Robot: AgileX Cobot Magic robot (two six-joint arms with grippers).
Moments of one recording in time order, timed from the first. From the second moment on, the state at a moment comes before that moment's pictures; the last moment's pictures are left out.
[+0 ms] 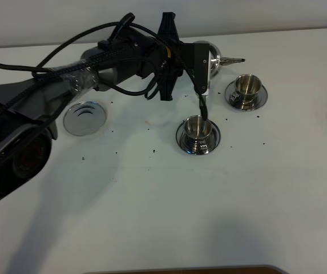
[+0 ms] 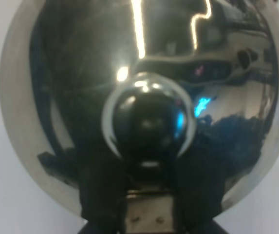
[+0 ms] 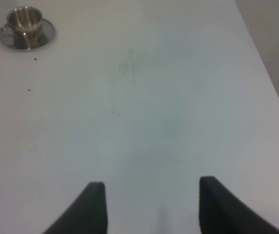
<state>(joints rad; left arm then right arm) -0.54 2.37 -1.88 0.25 0.28 1.04 -0.04 -0.01 -0.52 0.05 1.12 -0.18</state>
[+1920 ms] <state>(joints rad) -0.57 2.49 -2.09 0.50 0.34 1.05 -0.04 -0.01 -0.52 0.05 1.12 -0.18</state>
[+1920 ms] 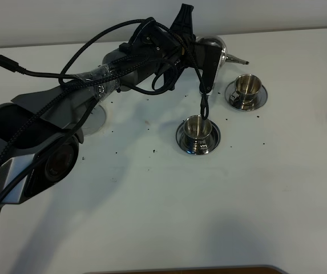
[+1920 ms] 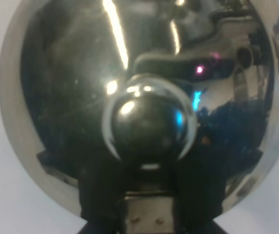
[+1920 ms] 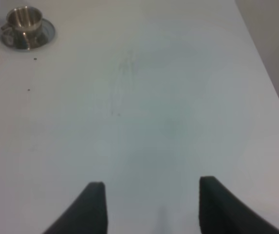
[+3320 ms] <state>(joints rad) -0.58 2.49 -2.09 0.53 0.26 1.25 -0.04 -0.01 -0.52 0.05 1.12 -0.18</state>
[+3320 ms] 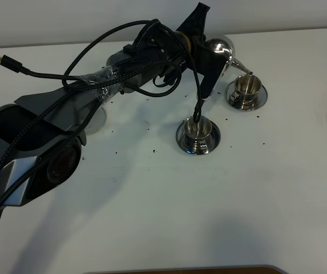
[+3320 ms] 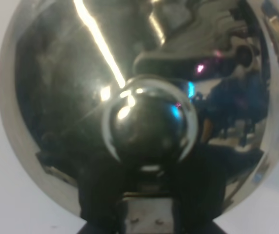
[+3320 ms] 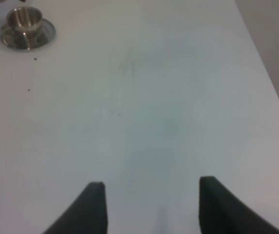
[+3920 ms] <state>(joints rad) -0.58 2.50 -2.09 0.55 0.22 1.30 -0.04 -0.01 -0.52 0.05 1.12 -0.18</state>
